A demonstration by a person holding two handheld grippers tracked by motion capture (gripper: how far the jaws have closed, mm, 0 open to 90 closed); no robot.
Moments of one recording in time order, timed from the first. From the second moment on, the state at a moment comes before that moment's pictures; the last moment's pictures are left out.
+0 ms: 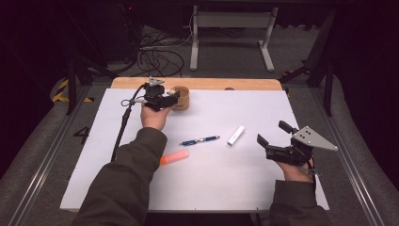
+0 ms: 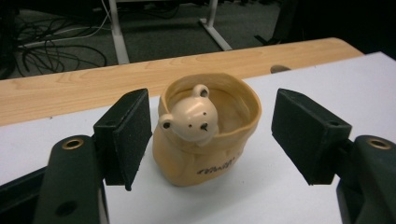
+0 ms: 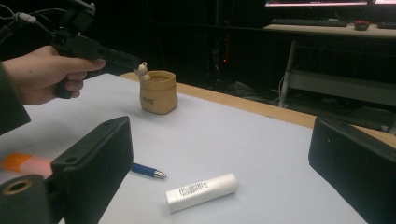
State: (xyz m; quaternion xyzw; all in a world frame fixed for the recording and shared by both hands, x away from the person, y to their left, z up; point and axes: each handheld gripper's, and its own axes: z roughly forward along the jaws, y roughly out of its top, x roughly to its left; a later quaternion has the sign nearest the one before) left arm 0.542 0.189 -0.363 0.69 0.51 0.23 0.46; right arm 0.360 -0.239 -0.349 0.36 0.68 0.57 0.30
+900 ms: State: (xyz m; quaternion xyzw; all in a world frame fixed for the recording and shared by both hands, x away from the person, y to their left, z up) left arm 0.573 0.177 -0.389 0.67 0.57 0.22 0.43; right arm 0.362 -0.236 -0.351 0.36 0.68 0.57 0.30
